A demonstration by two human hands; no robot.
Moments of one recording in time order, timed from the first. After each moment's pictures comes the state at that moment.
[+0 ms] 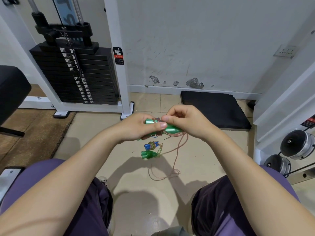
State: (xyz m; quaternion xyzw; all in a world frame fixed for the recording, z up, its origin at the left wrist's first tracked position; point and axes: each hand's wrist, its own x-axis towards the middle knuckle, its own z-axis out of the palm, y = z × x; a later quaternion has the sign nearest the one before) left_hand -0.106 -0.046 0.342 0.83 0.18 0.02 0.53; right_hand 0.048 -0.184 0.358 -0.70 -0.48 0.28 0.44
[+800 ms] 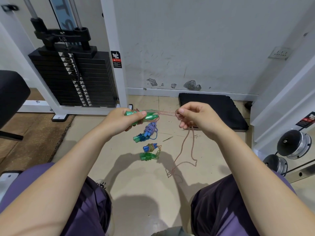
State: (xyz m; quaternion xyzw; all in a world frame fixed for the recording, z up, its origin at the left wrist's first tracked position) left_hand -0.113 -0.013 0.332 0.78 0.32 0.14 0.51; right_hand 0.083 -0.202 0.354 -0.68 -0.36 0.33 0.55
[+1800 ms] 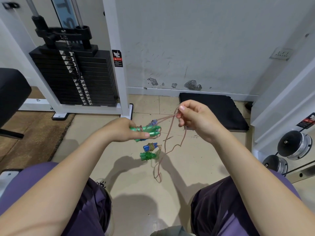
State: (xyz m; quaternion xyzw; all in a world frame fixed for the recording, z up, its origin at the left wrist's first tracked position) left_hand -0.119 -0.013 0.323 0.88 0.33 -0.08 0.32; right_hand 0.065 -0.199 0.355 -0.63 -0.36 0.34 0.60
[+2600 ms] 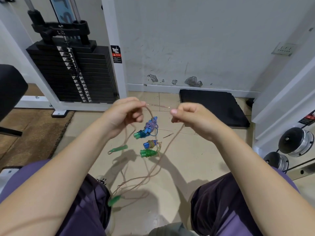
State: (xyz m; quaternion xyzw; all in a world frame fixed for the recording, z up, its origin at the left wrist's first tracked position) left_hand -0.109 -0.030 0.350 0.60 0.20 0.18 0.76; right_hand 0.059 -0.200 0.360 -0.66 -0.42 0.35 0.52
